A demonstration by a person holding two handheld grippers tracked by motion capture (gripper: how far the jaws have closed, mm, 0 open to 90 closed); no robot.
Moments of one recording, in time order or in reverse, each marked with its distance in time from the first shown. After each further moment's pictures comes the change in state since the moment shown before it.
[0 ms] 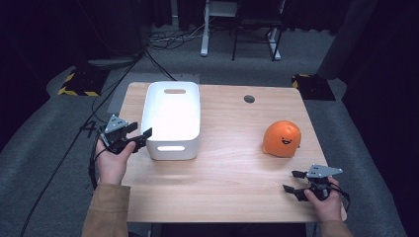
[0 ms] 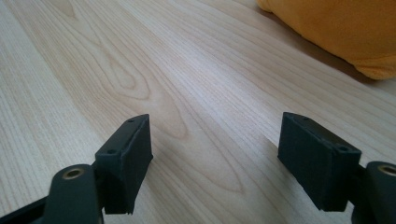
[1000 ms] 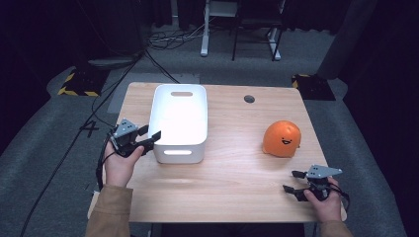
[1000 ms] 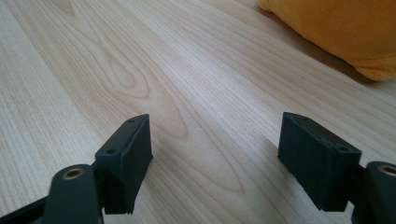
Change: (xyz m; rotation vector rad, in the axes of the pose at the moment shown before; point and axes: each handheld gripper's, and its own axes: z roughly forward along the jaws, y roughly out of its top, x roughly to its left) left arm -0.024 -0.006 0.010 -0.004 -0.083 0.055; right arm 0.001 0.000 0.000 0.002 -0.006 -0.017
